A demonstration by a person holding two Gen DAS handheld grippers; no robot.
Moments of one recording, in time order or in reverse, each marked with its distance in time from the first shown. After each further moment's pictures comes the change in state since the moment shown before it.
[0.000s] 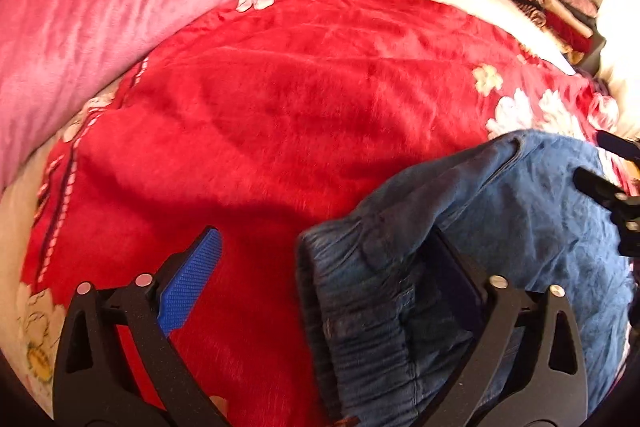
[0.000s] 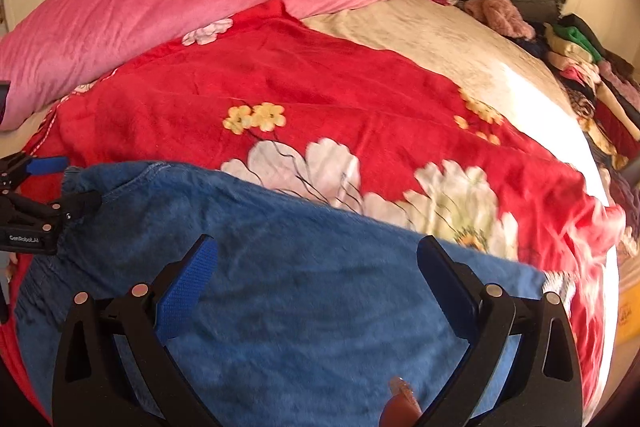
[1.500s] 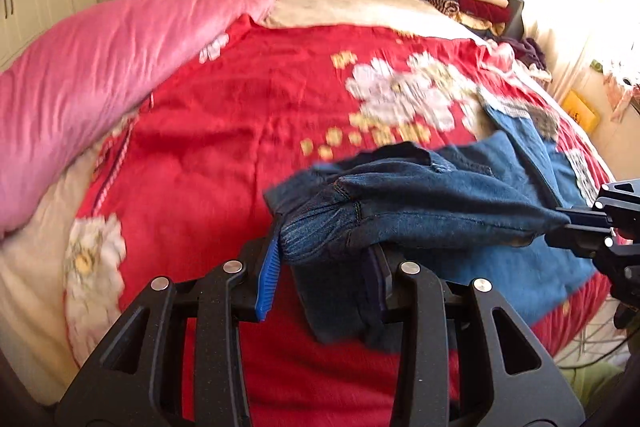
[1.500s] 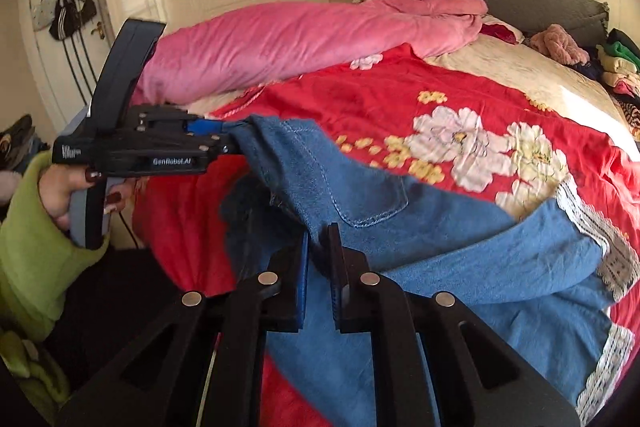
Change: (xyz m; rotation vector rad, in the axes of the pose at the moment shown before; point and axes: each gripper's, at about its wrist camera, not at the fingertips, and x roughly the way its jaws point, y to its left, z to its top) left arm -0.137 -0.038 -0.116 0.231 -0.135 -0.101; right arm -0.184 0.113 -0.166 -0.054 -0.201 0.312
